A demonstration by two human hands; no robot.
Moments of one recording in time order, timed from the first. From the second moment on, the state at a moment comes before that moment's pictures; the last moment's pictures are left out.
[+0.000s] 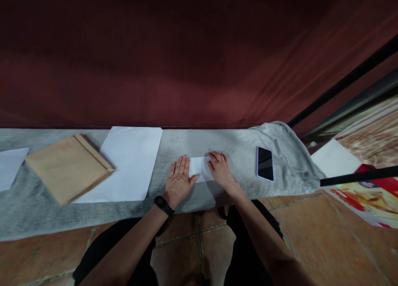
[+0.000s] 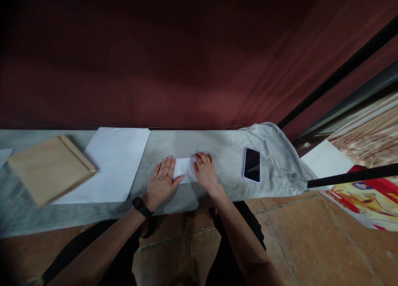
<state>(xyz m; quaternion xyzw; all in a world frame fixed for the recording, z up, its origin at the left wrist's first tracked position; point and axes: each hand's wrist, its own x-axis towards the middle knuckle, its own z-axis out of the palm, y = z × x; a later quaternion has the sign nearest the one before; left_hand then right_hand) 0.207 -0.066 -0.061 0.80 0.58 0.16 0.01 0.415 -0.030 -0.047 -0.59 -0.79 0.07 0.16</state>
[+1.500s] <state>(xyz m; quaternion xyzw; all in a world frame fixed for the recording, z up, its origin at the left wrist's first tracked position) 0.241 -0.047 -0.058 0.85 0.49 0.17 0.07 0.425 -0.035 -0.045 -0.62 -0.62 0.44 0.20</state>
